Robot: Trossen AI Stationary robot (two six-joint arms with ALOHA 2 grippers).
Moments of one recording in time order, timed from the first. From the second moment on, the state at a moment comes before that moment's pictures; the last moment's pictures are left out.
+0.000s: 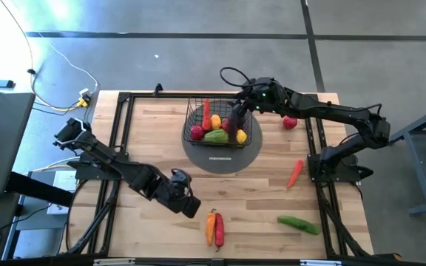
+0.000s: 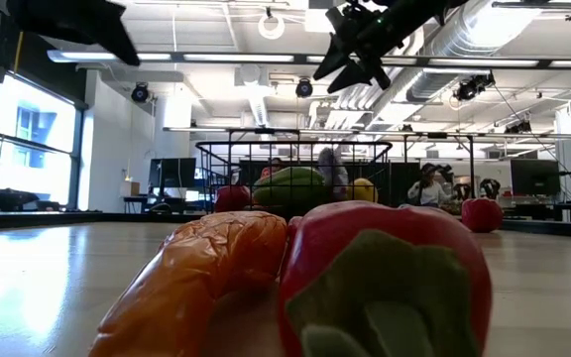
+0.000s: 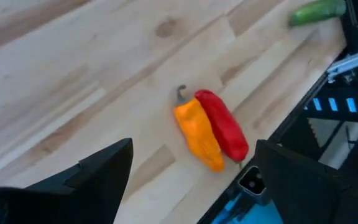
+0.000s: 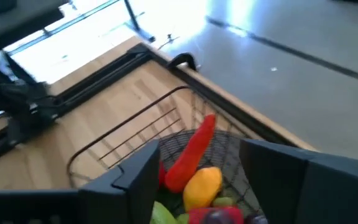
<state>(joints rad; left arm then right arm) -0.40 1.58 1.25 -0.69 -0.23 -1.46 -0.39 1.42 1.19 -0.25 0.11 0.31</state>
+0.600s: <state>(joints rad) -0.46 1.75 1.25 -0.53 -0.25 -1.53 -0.39 1.42 1.19 -0.21 0.15 0.31</state>
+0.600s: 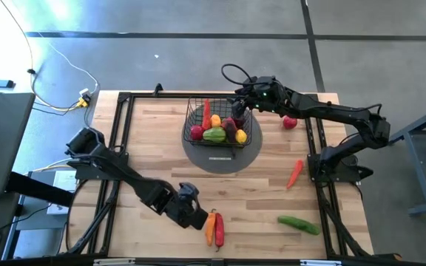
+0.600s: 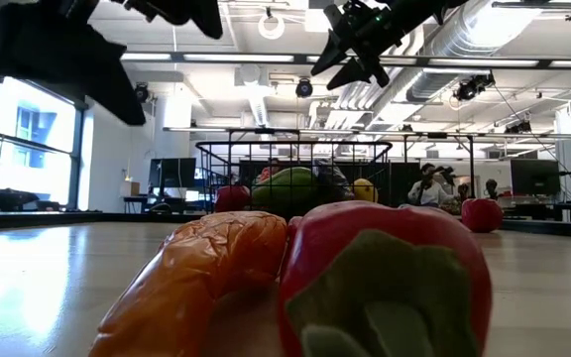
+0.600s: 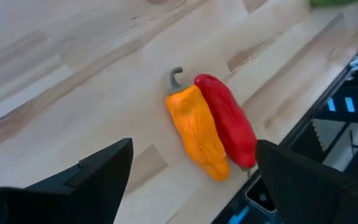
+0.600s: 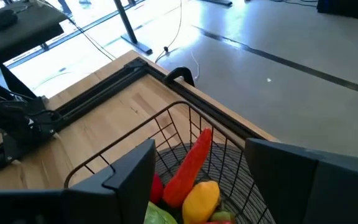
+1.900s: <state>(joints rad) -0.45 1.96 1.25 -0.31 -0.22 -1.51 -0.36 1.42 1.19 -0.22 0.15 0.32</state>
